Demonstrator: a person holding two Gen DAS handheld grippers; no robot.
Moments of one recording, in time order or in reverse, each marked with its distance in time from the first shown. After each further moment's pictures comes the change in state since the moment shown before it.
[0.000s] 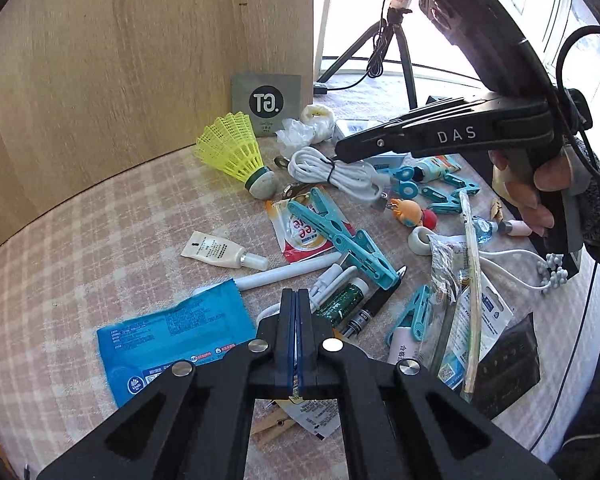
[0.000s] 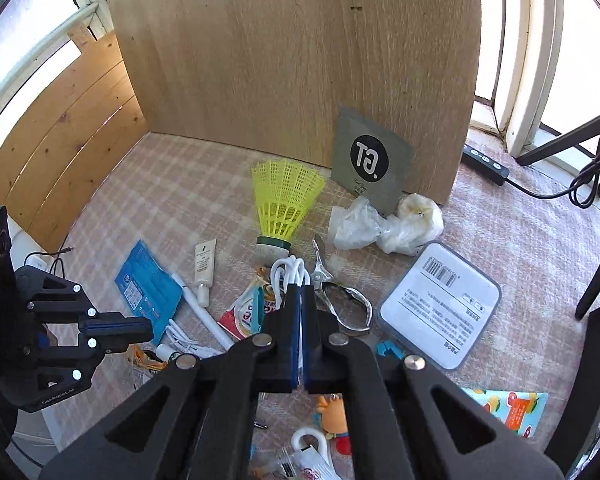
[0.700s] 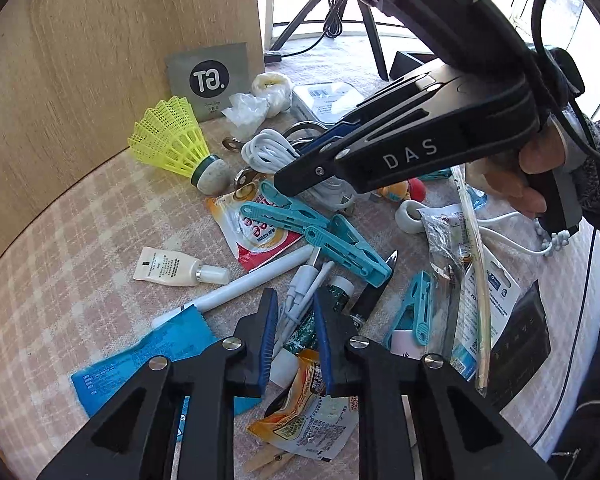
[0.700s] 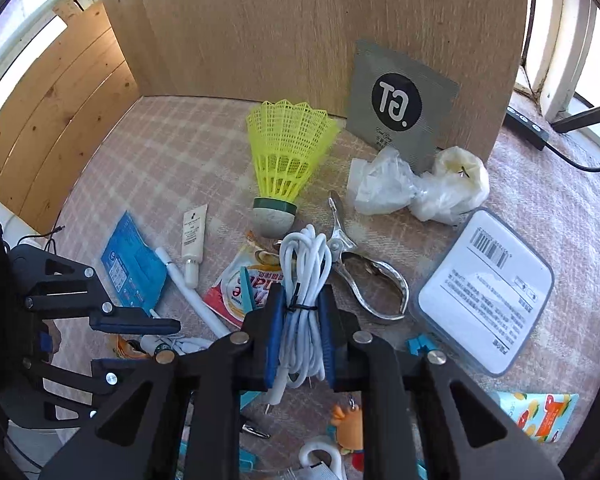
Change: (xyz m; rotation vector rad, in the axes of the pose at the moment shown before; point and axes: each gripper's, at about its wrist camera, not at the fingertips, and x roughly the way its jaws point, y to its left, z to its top) left arm 0.049 -0.015 0.017 0.153 0.114 -0.096; right arm 0.052 0.001 -0.005 0.001 0.122 0.022
